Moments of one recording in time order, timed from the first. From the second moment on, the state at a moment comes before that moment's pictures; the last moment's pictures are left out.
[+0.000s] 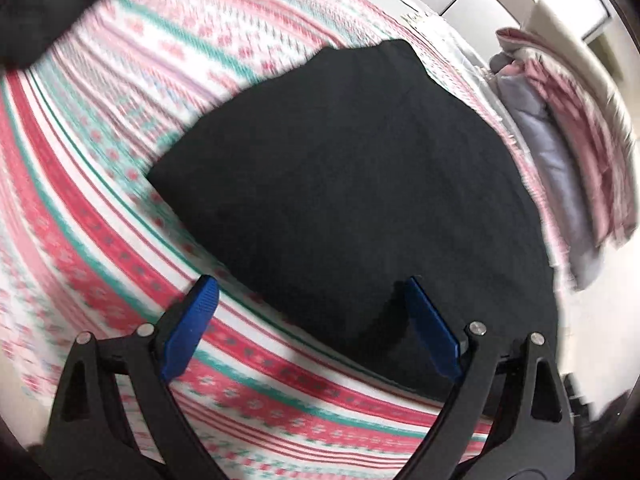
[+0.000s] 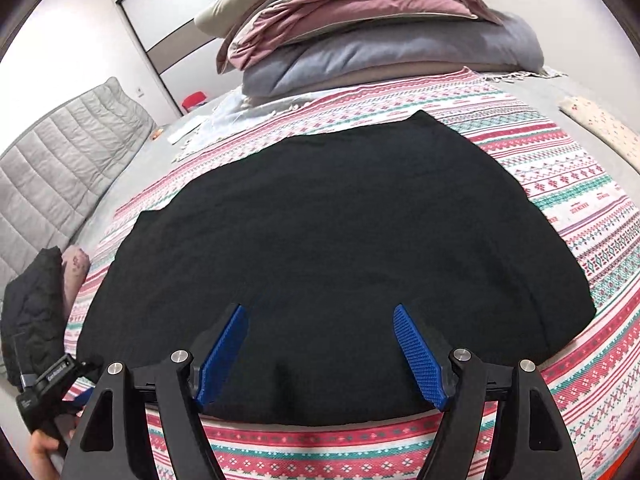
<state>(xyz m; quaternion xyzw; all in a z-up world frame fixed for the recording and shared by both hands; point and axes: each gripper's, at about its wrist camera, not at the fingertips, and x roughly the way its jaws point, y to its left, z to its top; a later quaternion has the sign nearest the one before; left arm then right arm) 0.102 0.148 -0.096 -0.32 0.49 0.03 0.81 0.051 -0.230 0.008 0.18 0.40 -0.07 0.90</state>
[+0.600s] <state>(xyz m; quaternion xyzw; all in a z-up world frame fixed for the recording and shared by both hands) 0.118 0.172 -0.127 -0.52 0.40 0.00 0.75 0.069 -0.202 -0.007 0.18 0.42 -0.07 0.89</state>
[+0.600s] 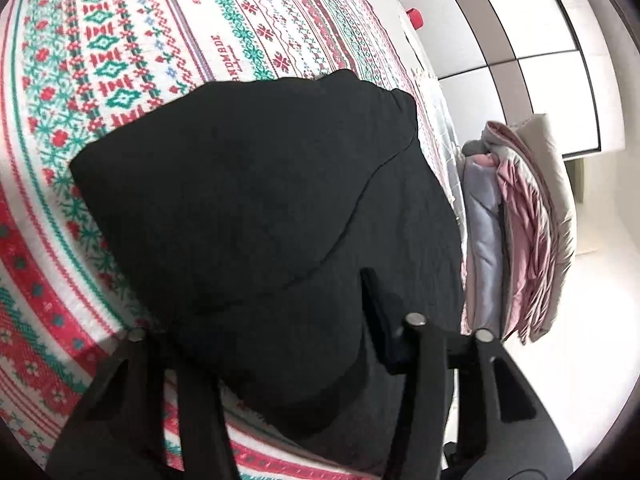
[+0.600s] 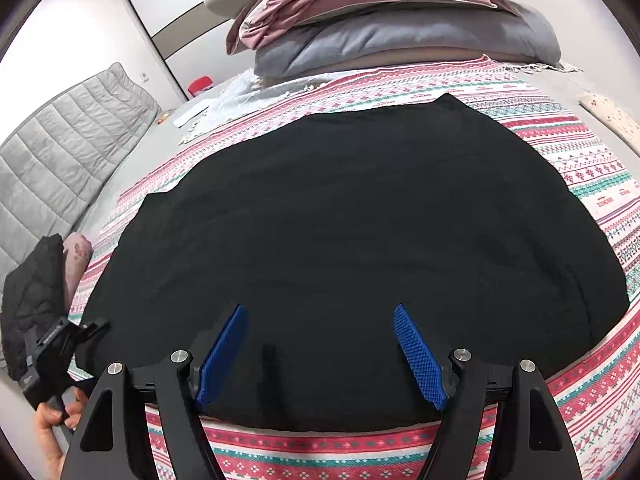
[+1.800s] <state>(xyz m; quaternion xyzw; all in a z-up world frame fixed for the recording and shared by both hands) 0.095 -0.048 0.042 -0.13 0.22 -0.28 0.93 0.101 -0.226 -0.015 0.25 0.44 0.11 0.86</state>
